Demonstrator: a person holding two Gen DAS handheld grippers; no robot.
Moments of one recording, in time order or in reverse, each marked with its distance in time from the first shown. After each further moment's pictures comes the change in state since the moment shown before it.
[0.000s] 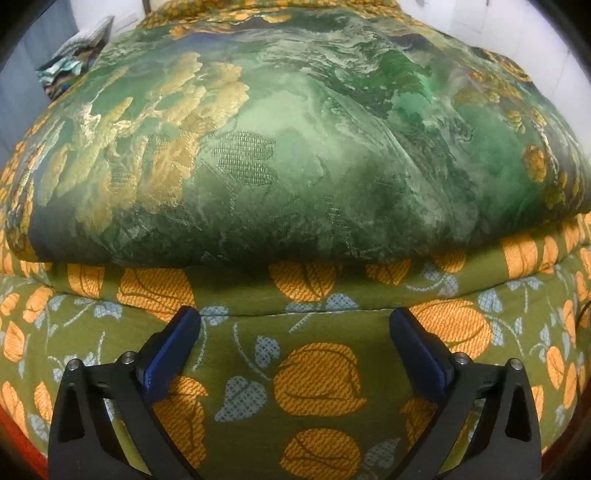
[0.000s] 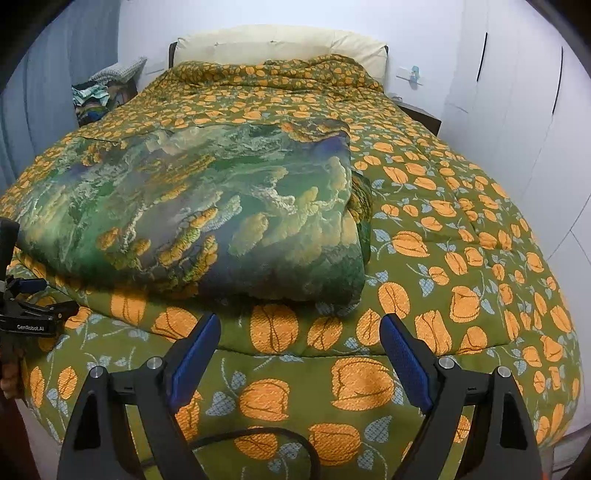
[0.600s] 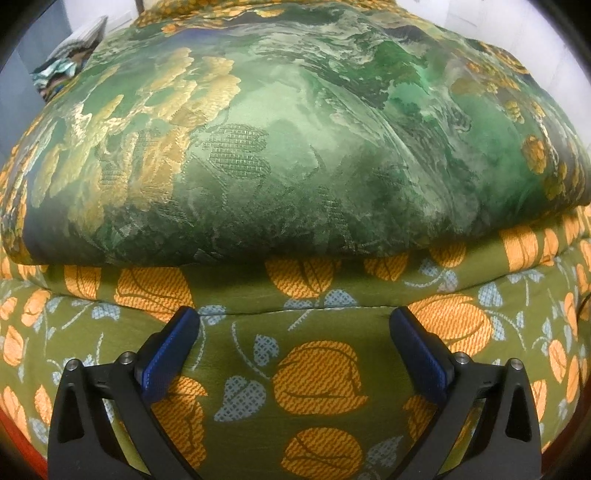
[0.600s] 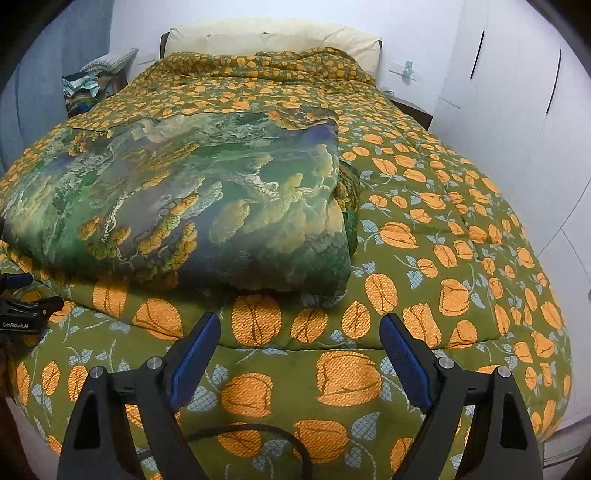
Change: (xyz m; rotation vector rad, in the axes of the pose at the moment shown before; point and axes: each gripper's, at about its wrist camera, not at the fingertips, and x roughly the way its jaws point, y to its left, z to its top) left arm 0.004 0.000 0.004 0.031 0.021 -0.001; right arm 0.004 -0.001 -0.002 -0.007 0.026 -0.045
